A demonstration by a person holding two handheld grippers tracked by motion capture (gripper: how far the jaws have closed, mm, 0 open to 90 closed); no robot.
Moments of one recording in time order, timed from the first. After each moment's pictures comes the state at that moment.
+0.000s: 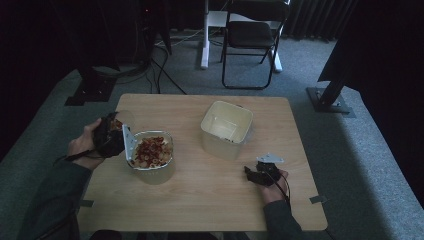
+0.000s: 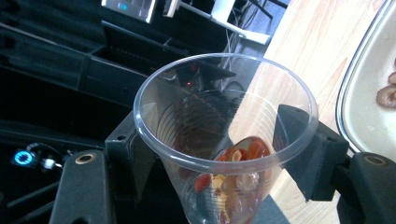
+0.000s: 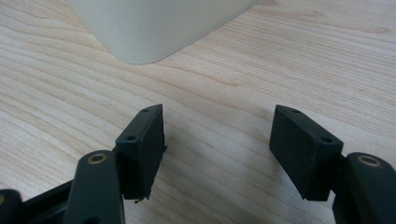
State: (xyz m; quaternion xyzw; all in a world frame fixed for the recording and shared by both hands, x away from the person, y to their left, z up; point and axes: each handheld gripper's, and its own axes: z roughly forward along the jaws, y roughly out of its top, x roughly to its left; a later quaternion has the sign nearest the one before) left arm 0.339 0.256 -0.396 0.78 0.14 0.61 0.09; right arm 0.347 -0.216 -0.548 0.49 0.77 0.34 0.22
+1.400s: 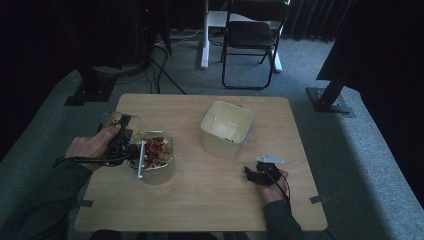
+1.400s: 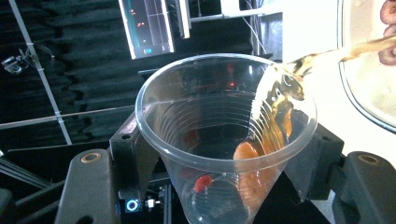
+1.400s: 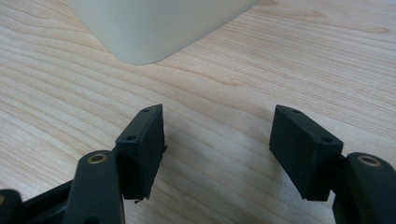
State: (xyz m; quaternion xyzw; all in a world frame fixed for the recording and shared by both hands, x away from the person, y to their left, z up) left arm 0.317 0.227 -0.397 0.74 -0.05 0.66 -0.07; right arm 0.347 -0.216 -0.548 0.49 0.77 0.34 0.22
